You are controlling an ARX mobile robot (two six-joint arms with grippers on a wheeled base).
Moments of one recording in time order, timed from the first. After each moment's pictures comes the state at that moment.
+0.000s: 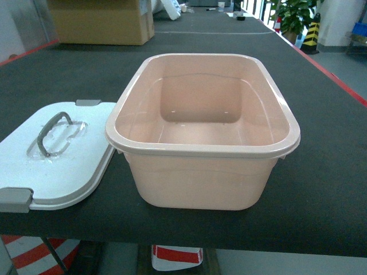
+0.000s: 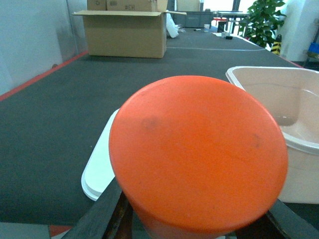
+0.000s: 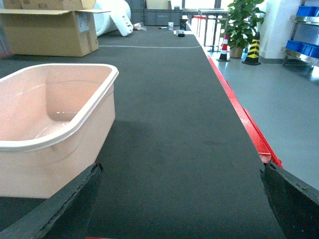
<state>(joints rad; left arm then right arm) 0.00 0.01 0.01 0.00 0.00 0.00 0.00 0.00 0.01 -0.01 0.00 0.00</state>
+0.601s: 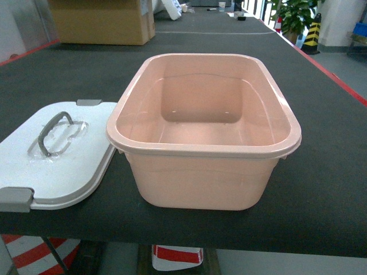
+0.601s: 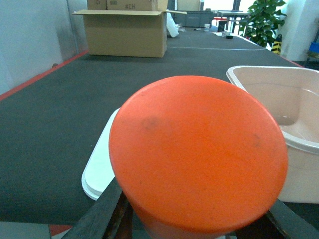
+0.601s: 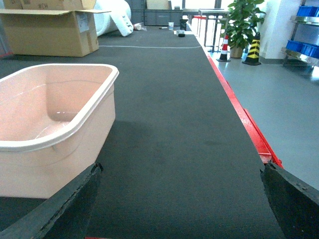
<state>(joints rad) 0.00 0.01 0.01 -0.01 0.00 0.00 0.00 0.00 0.01 -0.01 0.00 0.00</state>
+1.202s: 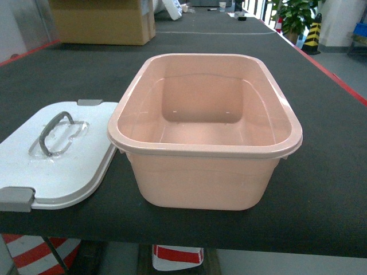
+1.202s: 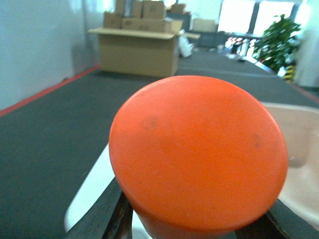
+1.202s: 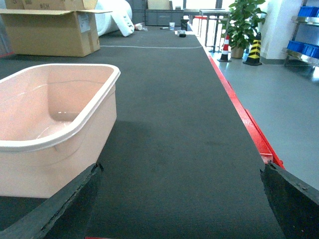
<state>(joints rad) -0.31 0.66 0.11 0.63 -0.37 -0.03 0.00 0.00 0.01 -0.01 0.00 0.00</state>
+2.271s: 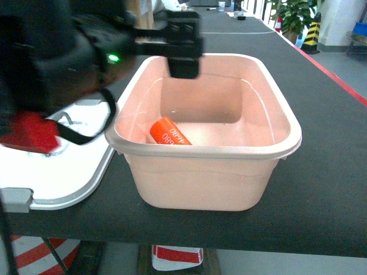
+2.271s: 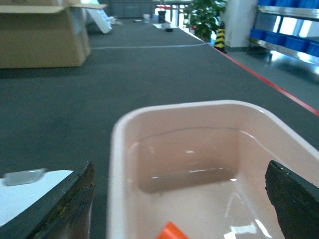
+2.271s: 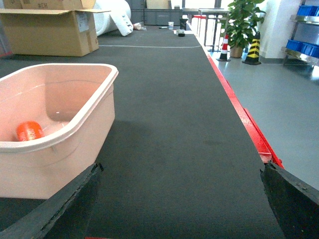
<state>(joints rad) -0.42 1.74 0.82 0.91 -0.21 -0.01 0.00 0.00 0.01 -0.01 0.00 0.00</state>
